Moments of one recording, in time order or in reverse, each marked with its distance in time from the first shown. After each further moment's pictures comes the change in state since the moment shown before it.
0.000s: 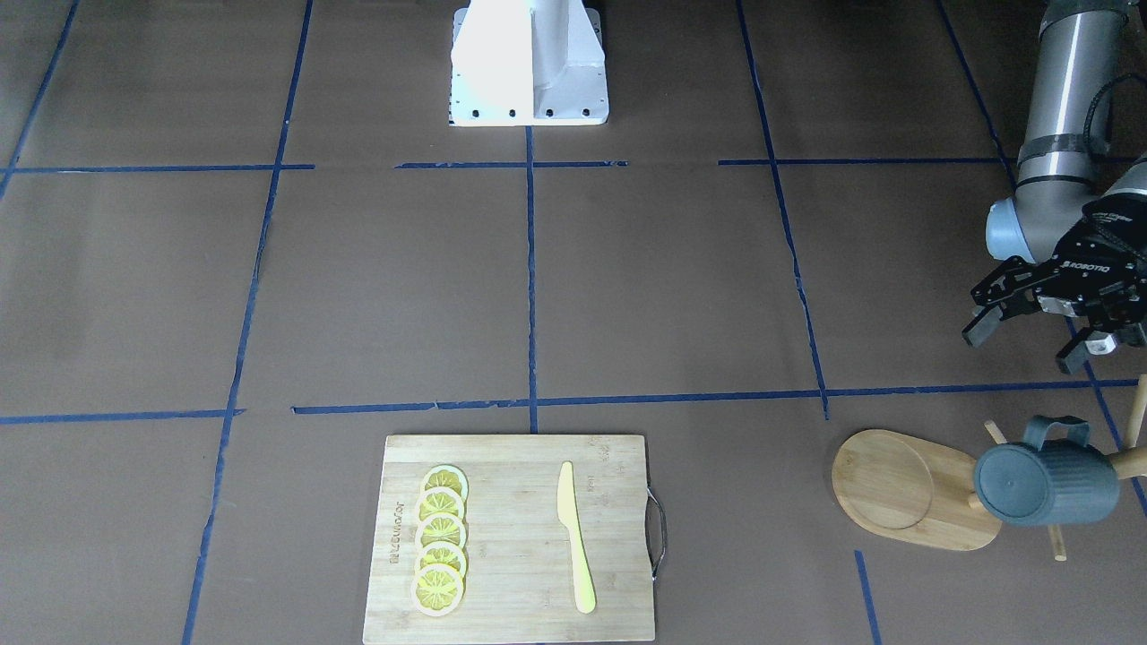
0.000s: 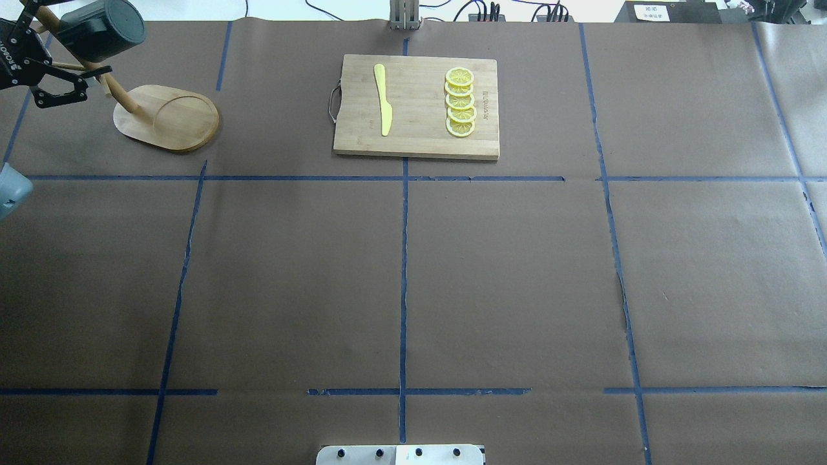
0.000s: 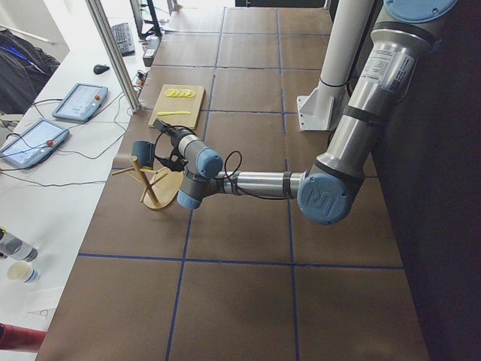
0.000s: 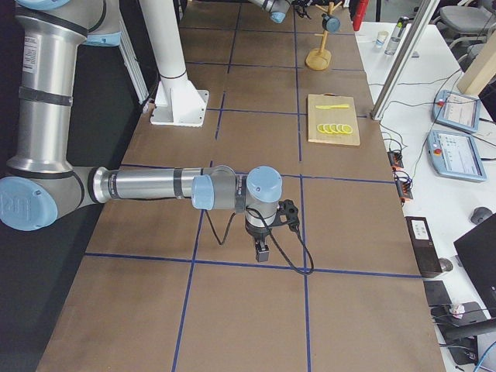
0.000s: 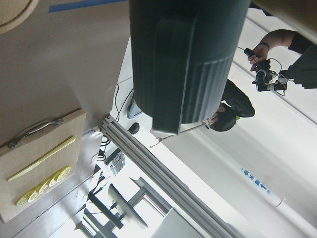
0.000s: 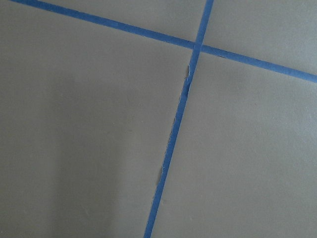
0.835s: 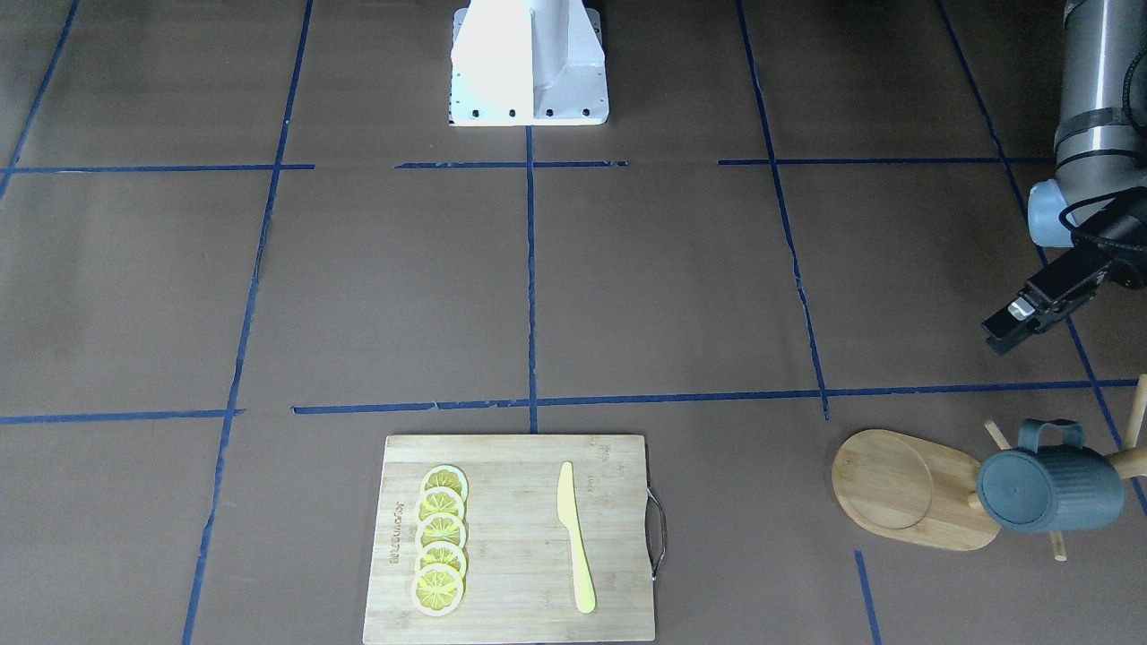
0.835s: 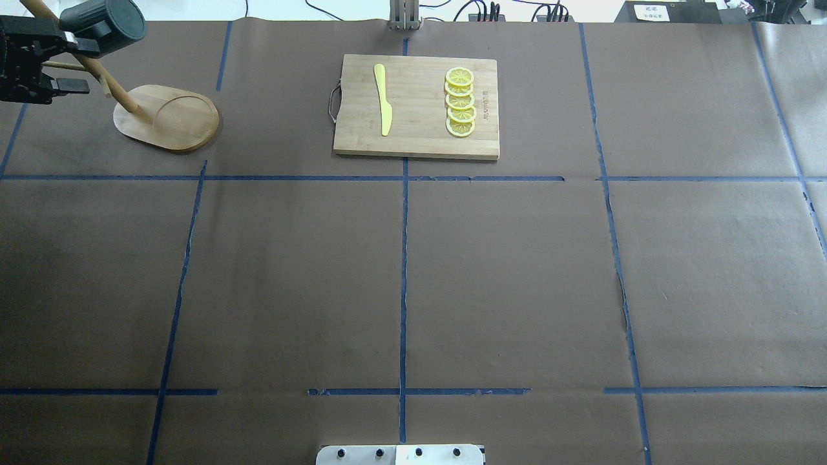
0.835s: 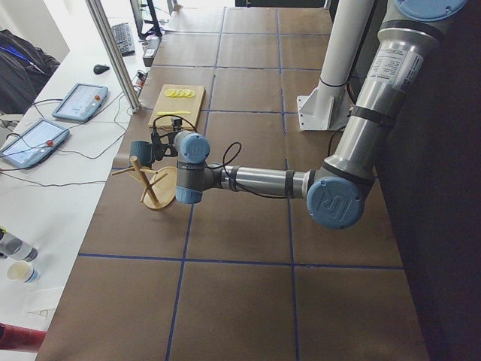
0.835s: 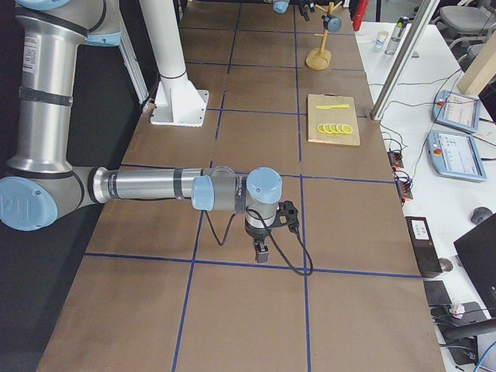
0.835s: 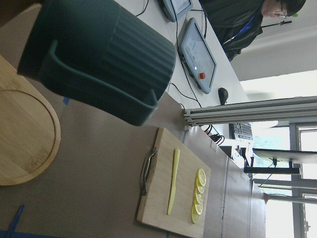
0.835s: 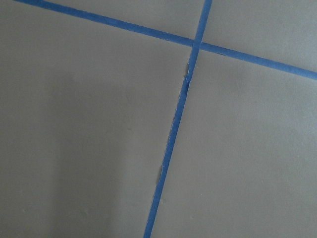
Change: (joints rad) left arm -0.075 0.034 -0.084 0.379 -0.318 1.071; right arm -0.001 0.000 -0.004 0.000 0.000 0.003
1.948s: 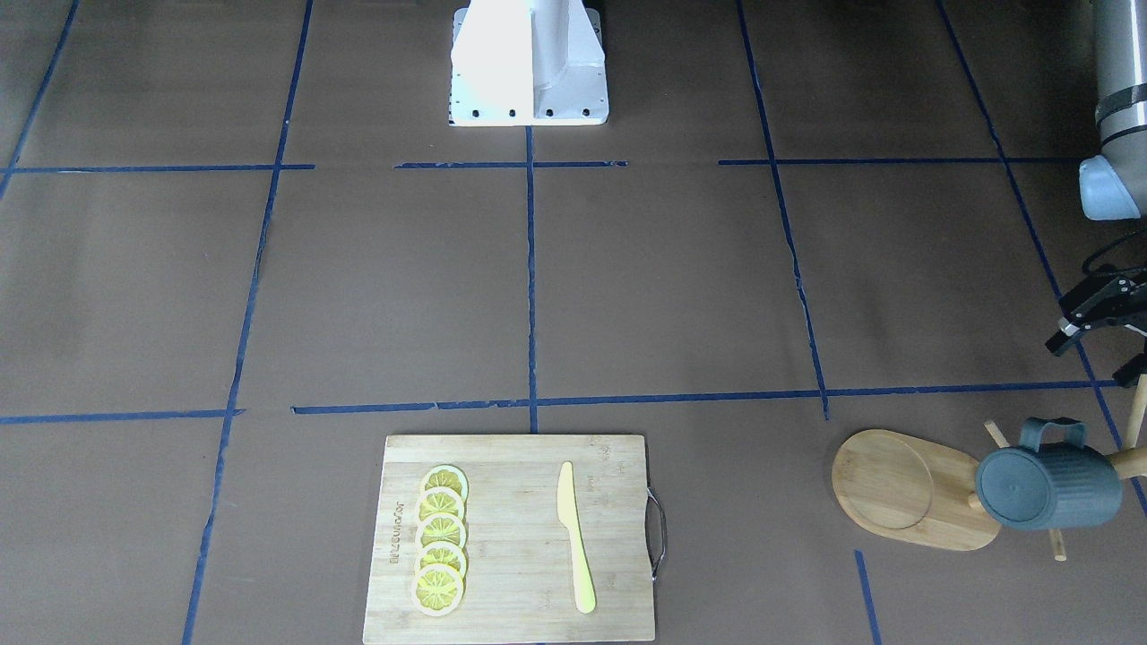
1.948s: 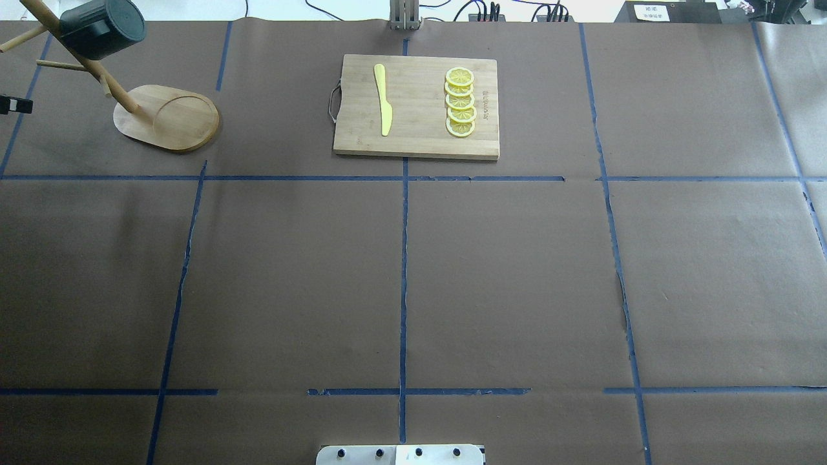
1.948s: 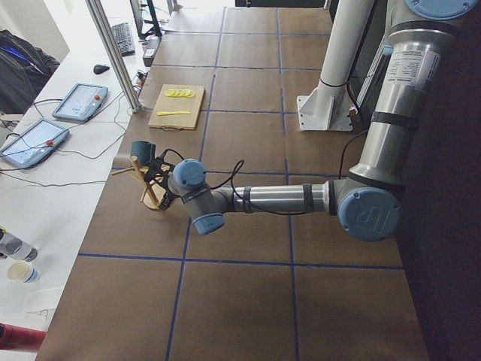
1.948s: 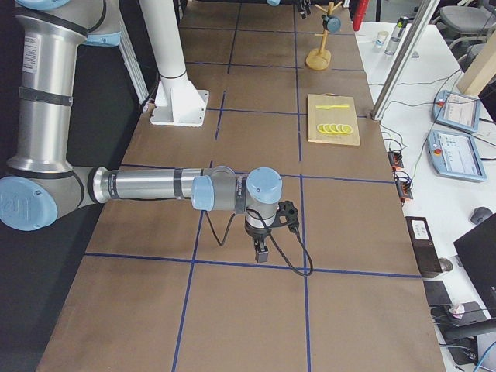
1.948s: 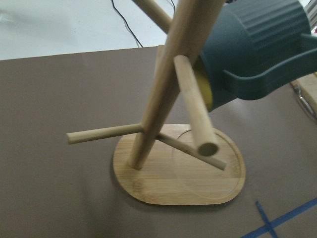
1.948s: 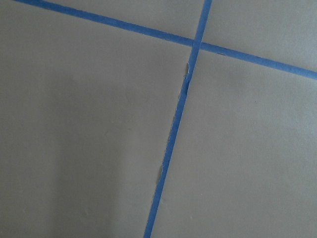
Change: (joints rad) left arm -0.112 0.122 -0.002 0.498 0.010 1.187; right arm 0.000 0.000 0.000 0.000 0.000 0.001
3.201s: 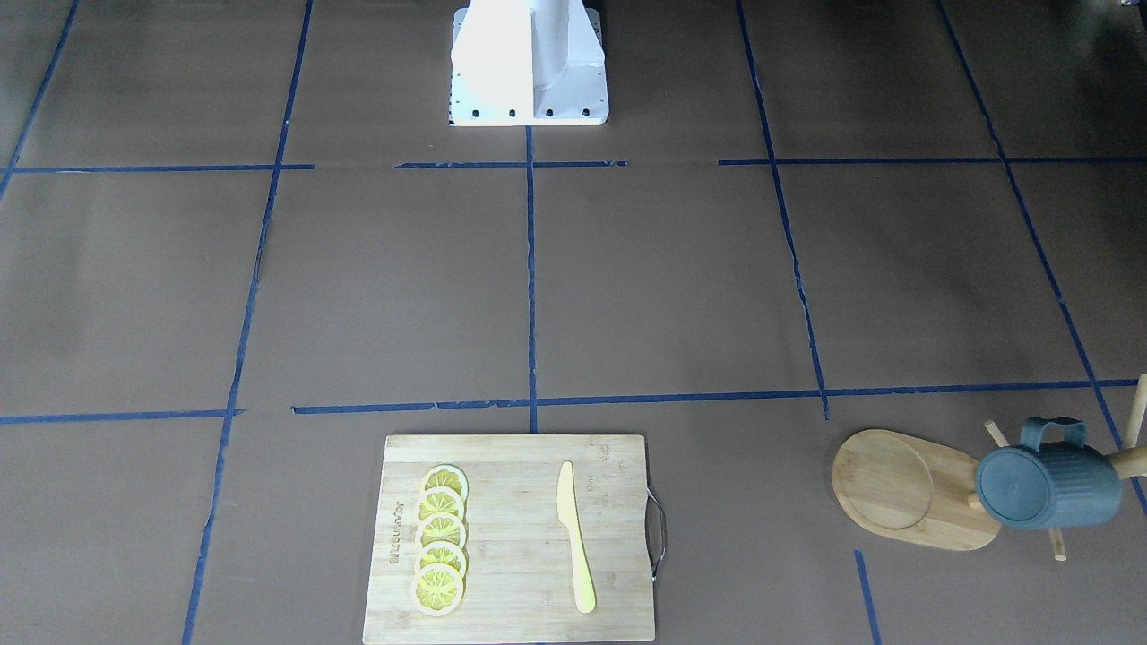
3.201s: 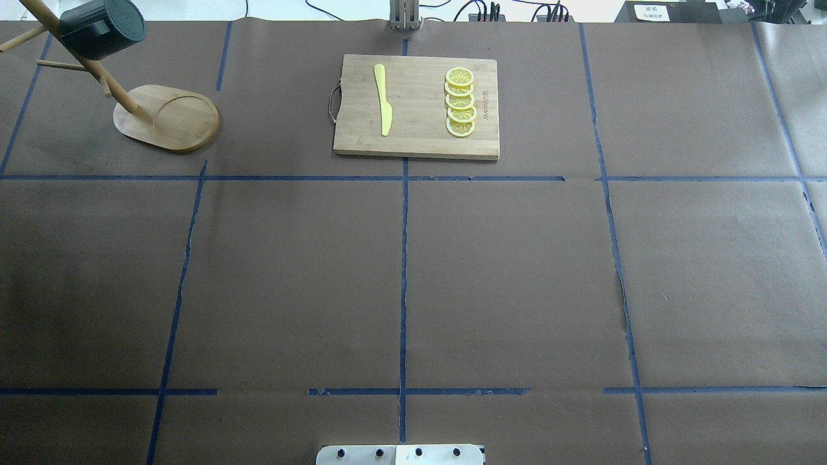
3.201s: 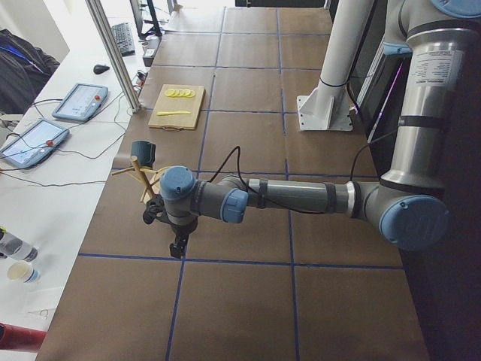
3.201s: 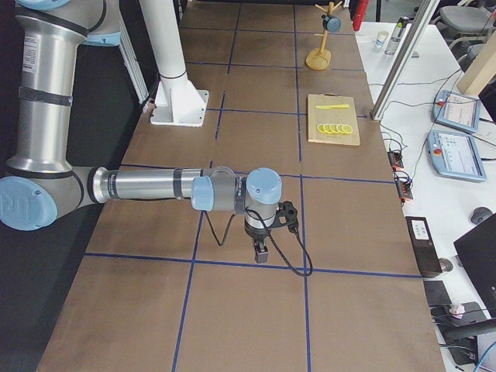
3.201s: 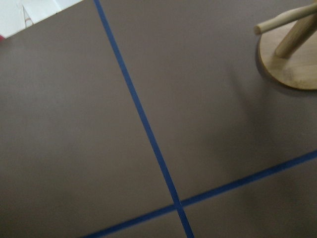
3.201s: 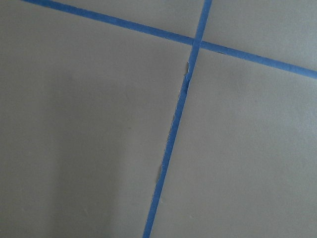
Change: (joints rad) left arm -0.188 0.153 -0.265 0.961 -0.002 0.505; right arm 0.000 -0.002 -0.001 0.000 0.000 -0.005
